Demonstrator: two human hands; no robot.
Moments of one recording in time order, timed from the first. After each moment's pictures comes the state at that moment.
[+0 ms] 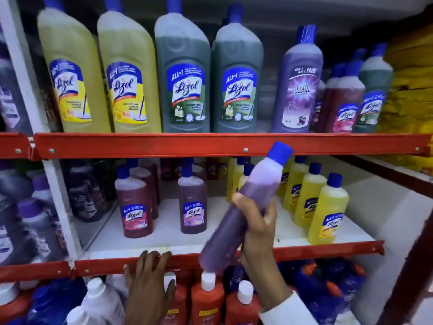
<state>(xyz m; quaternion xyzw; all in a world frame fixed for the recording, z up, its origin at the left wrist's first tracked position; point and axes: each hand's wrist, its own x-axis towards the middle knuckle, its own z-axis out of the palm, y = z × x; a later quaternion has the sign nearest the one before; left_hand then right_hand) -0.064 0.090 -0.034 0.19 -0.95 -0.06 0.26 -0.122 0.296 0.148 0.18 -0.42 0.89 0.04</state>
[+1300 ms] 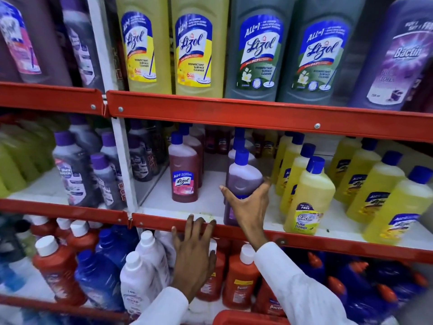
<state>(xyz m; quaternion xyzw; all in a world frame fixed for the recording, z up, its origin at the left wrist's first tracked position) -0.051 0.102 -0.028 0.21 -0.95 -0.04 0.23 -0.178 0.179 0.060 0.17 -0.74 0.63 0.17</state>
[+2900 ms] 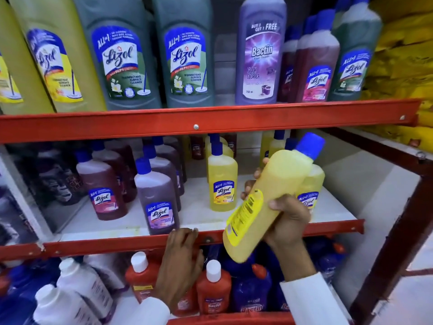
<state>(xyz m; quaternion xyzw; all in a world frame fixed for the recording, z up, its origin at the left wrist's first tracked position) -0.126 0.225 -0.014 0.08 -0.94 -0.16 0.28 -0.193 0.419 0.128 0.26 -0.36 0.90 -0.02</state>
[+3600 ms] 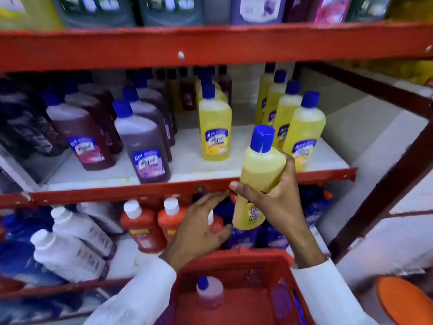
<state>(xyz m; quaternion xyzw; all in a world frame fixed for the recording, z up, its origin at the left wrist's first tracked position) -0.105 0.291 -0.006 -0.05 -0.91 -0.37 0.20 -0.175 0.457 0.060 0.20 -0.71 0.67 0.06</state>
